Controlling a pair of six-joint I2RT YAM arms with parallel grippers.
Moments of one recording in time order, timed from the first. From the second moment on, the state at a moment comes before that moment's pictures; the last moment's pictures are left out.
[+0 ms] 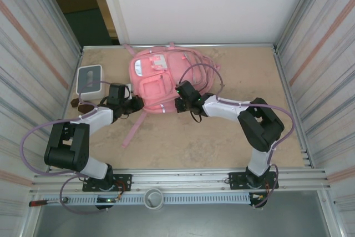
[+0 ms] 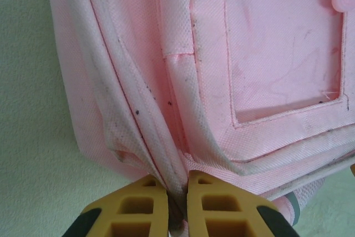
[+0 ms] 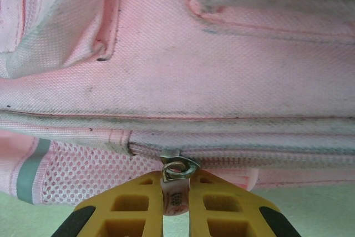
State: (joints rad) left arm -0.20 1.48 0.69 -0.03 0.32 -0.48; right arm 0.76 1.81 1.12 -0.19 0.13 0.44
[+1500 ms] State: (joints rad) left arm -0.20 1.48 0.69 -0.03 0.32 -0.47; right arm 0.69 1.79 1.04 -0.11 0.06 0.46
